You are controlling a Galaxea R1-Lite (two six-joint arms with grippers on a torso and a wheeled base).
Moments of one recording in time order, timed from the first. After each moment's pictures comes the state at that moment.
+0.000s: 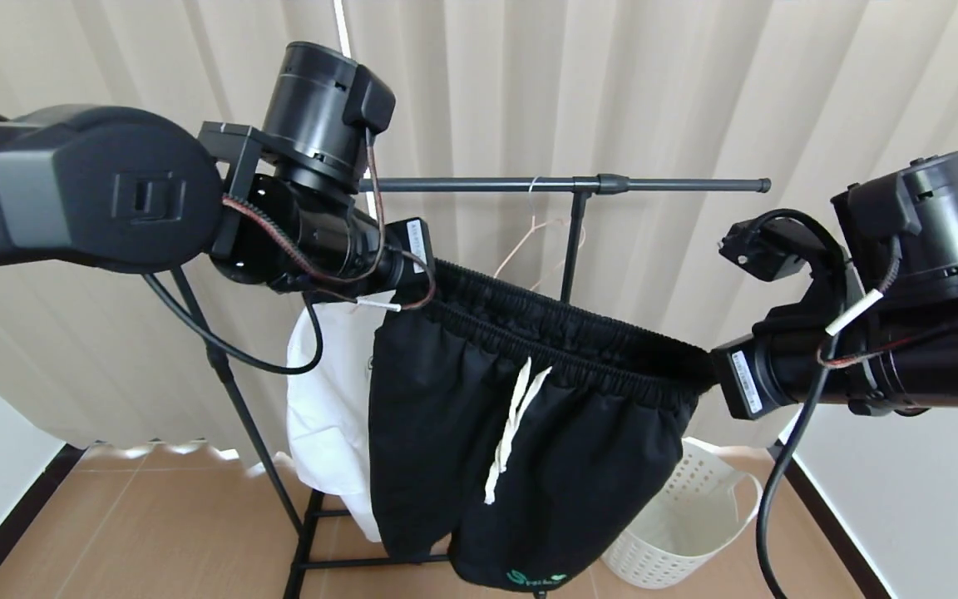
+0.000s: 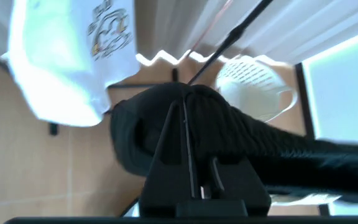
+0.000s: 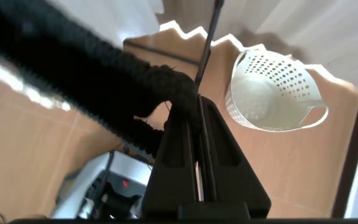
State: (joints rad) left arm -0.60 1.86 -1.67 0.39 0.31 -0.47; right arm 0.52 1.54 -1.11 0.28 -0.11 0.09
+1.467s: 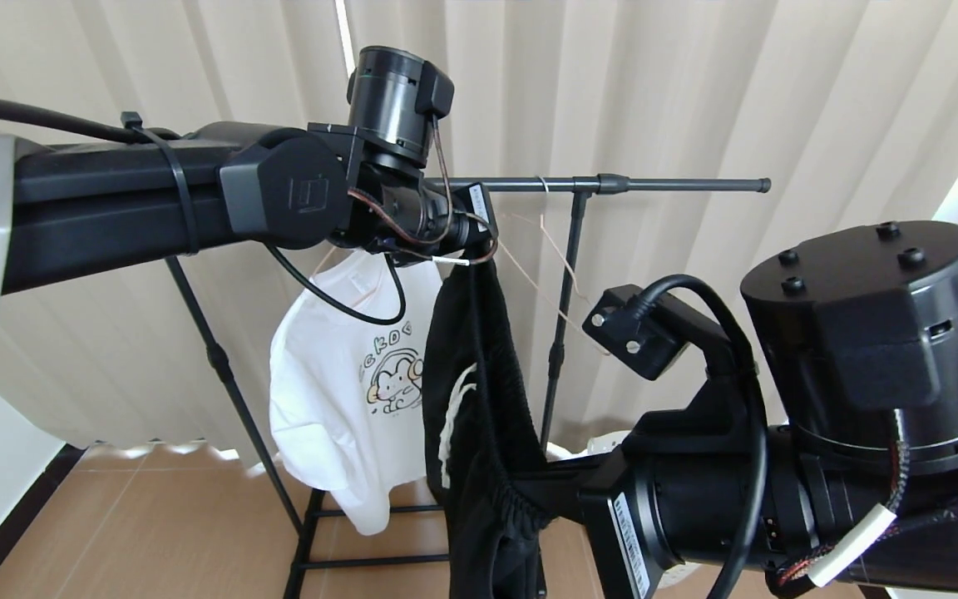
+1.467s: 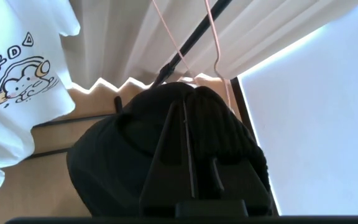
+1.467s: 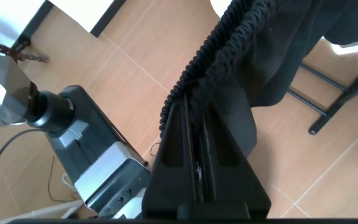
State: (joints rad) left arm -0.59 2.10 -2.00 0.33 0.14 -0.48; right arm 1.00 1.56 -1.04 0.08 0.01 0.39
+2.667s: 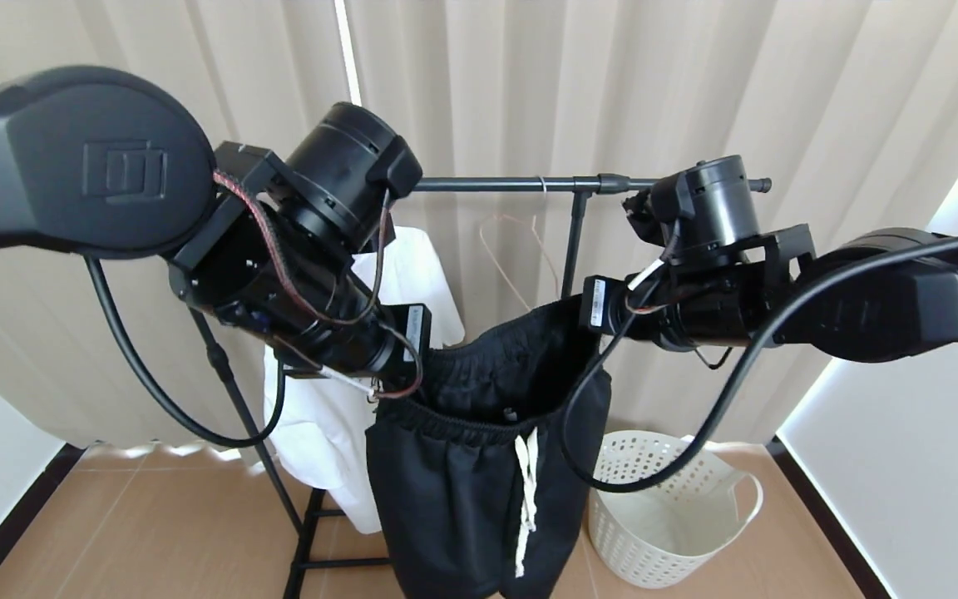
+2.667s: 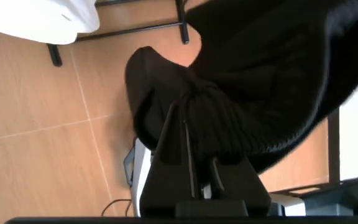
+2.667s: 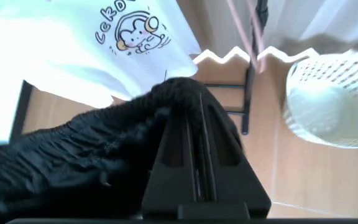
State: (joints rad) left arm -0.68 1.83 -1.68 0.82 0.17 -0.48; right arm 0.57 1.90 -1.42 0.09 -0.18 0.56
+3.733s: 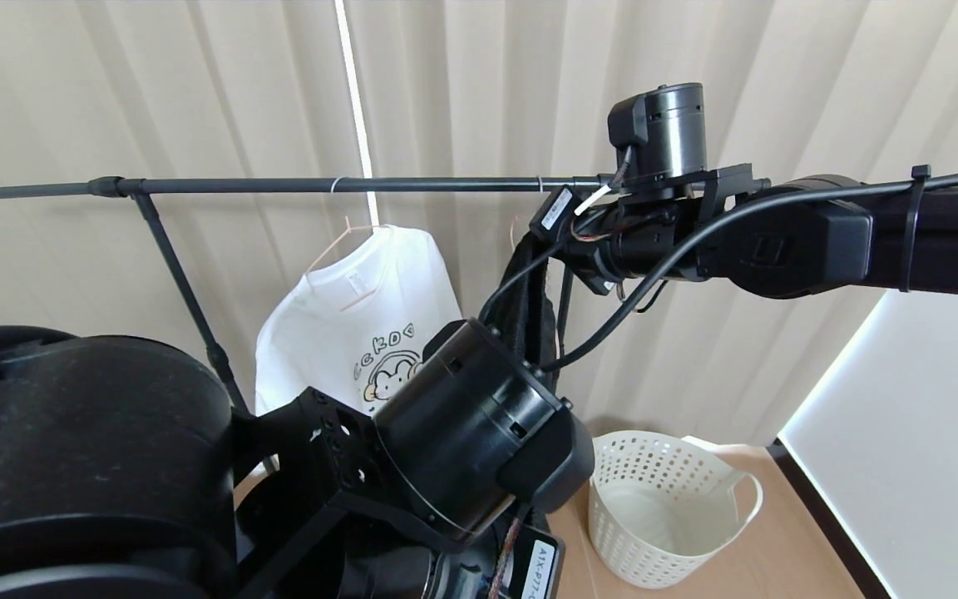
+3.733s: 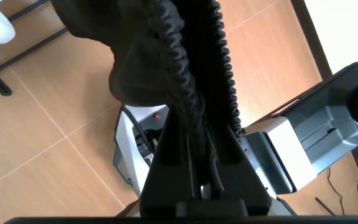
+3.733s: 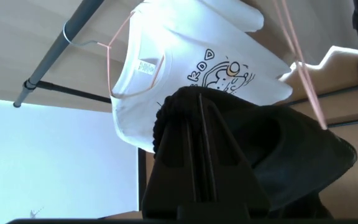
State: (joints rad) left arm -1.07 1.72 -1.22 0.44 0.16 -0.52; right arm 0.60 2.04 -1.76 0.09 -0.18 0.97
